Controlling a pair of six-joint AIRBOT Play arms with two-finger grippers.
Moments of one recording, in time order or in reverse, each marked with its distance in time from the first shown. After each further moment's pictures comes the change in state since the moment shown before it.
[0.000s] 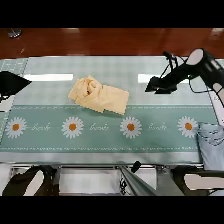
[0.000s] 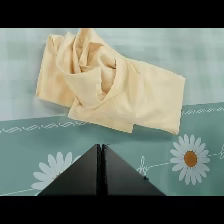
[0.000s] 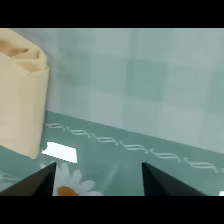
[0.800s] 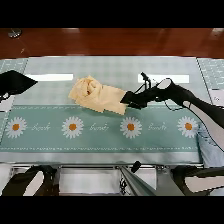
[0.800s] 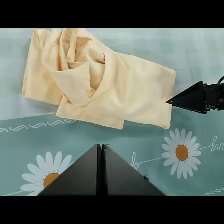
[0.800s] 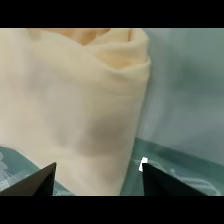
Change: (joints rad) left arm -0.042 -0.025 -0.002 -0.025 0.006 0.004; right arm 0.232 -0.087 -0.243 0.369 -0.379 -0.098
